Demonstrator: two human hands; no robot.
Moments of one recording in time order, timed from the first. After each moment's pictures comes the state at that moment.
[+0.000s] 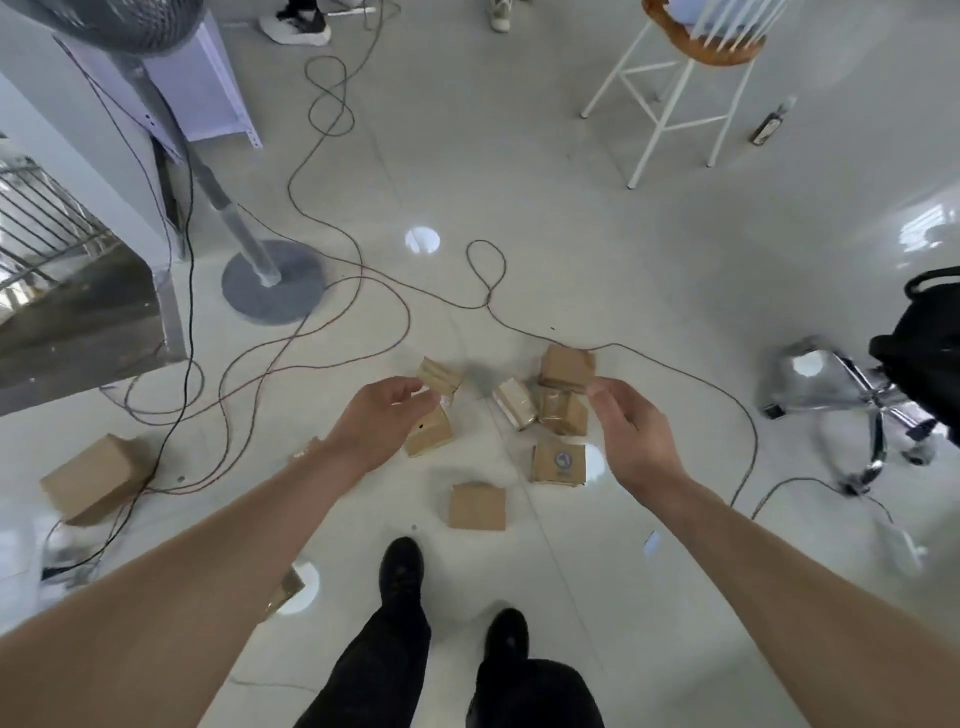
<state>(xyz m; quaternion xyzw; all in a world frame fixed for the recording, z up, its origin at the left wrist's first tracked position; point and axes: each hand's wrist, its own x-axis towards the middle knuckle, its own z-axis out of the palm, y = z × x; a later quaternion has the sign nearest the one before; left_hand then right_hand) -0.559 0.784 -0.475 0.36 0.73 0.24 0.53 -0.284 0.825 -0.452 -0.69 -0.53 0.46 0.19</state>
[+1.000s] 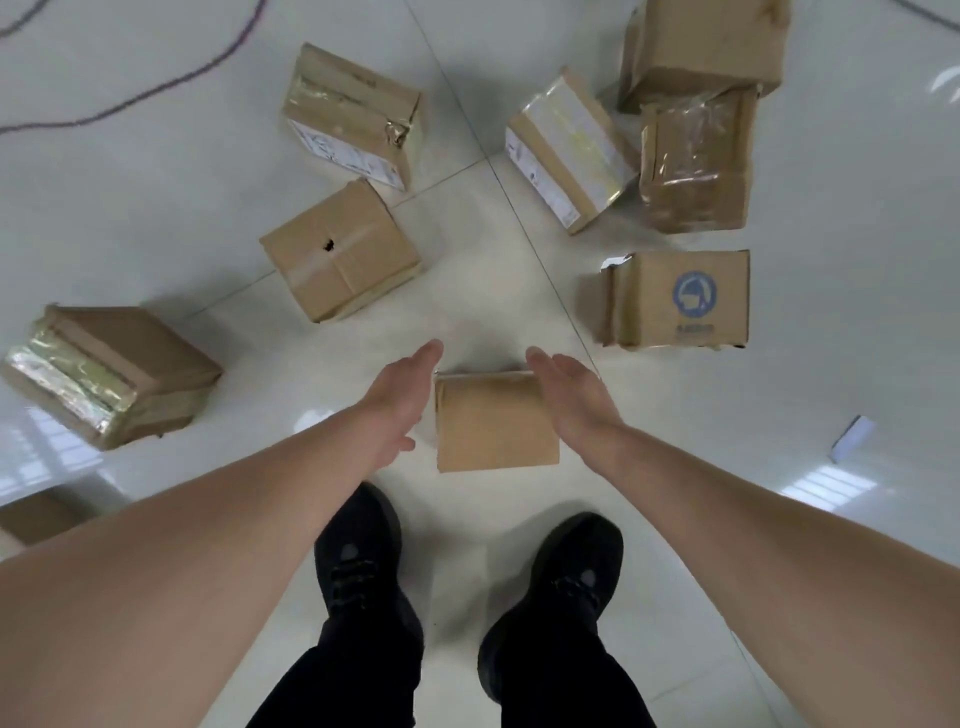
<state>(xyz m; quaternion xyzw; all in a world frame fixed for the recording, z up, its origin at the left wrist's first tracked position) -0.473 0.819 -1.107 0.07 0.74 0.04 0.67 -0.282 0.830 -1.120 -0.75 -0.34 0.57 -0.04</state>
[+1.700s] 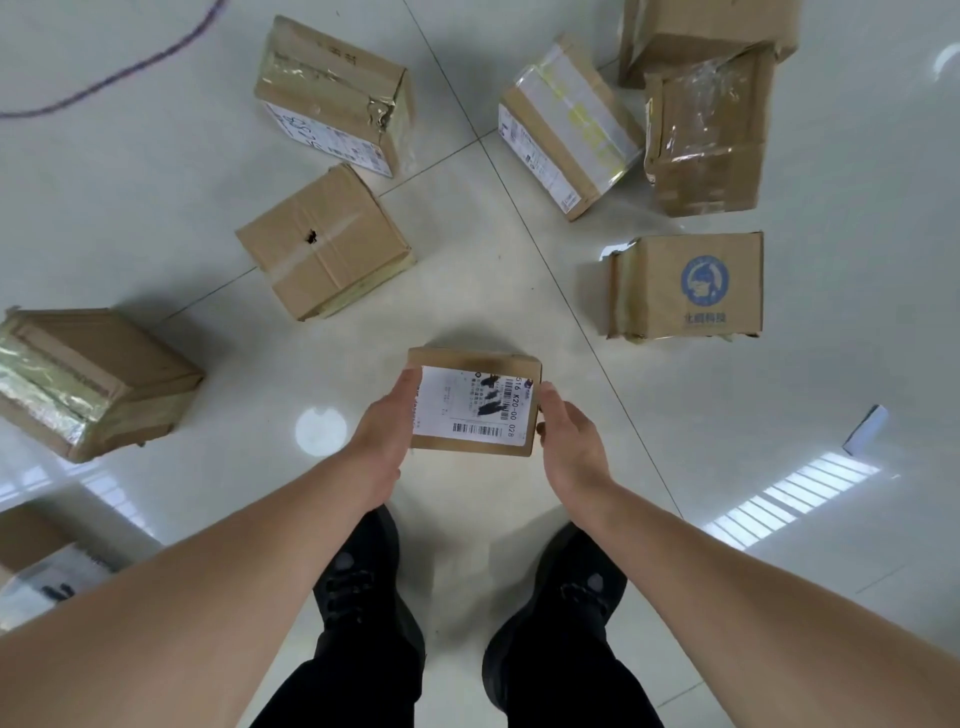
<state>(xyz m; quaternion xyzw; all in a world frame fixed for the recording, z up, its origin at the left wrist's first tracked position) -0.470 0.780 -1.142 0.02 0.74 0.09 0.67 -0.282 0.774 -1.146 -0.78 -0.24 0.58 0.04</state>
